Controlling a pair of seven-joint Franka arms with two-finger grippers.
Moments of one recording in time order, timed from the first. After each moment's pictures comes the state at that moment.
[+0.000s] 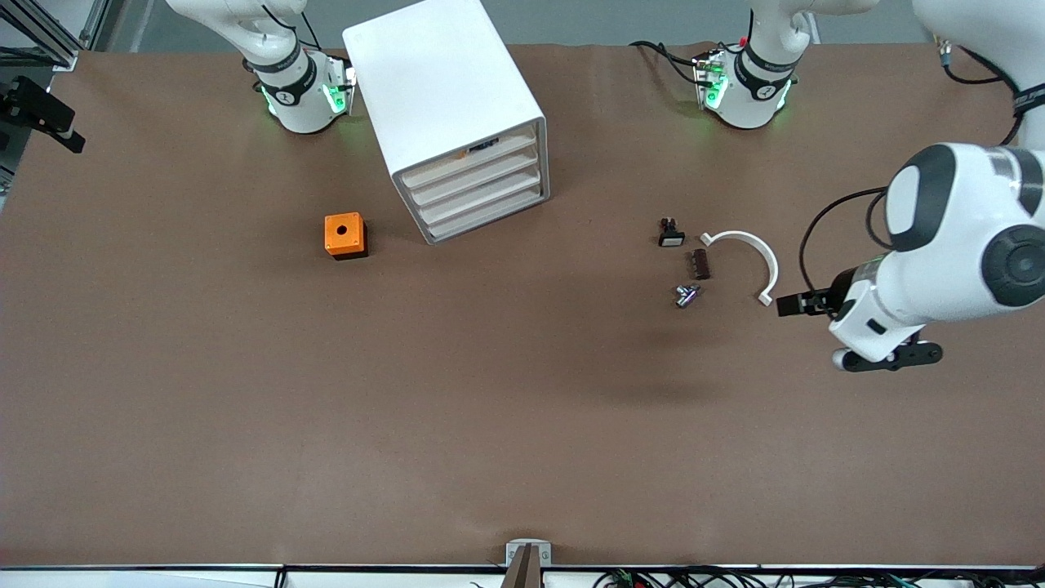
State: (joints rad) left arm -0.16 0.39 0.00 -1.49 -0.03 1.66 -0.27; right arm 0.01 -0.23 -0.10 -1.69 -0.03 1.47 -0.05
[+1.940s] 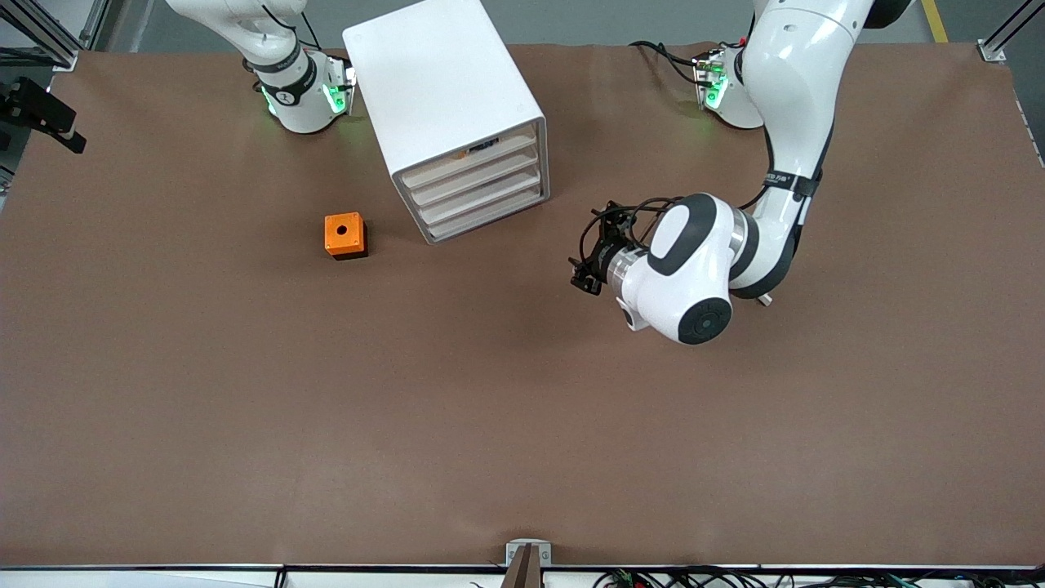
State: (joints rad) left arm -0.47 0.66 0.00 -1.38 -0.69 1.48 -1.66; right arm 0.01 -0.23 -0.10 -1.69 -0.03 1.47 -0.05
